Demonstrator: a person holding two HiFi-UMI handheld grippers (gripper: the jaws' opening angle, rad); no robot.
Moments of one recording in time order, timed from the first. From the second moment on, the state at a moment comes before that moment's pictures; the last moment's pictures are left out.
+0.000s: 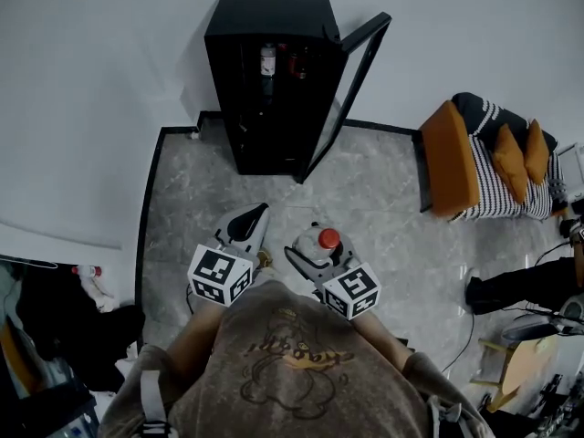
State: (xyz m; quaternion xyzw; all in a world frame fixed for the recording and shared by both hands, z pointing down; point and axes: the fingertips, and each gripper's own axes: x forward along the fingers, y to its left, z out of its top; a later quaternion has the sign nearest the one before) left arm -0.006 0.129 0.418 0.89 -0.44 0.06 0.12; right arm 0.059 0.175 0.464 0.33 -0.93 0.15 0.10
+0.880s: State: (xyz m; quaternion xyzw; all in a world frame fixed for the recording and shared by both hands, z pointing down) left arm -0.057 0.018 0.425 0.90 -0.41 0.07 0.13; right arm 0.005 0.067 0.473 0.34 -0.92 0.16 0.11
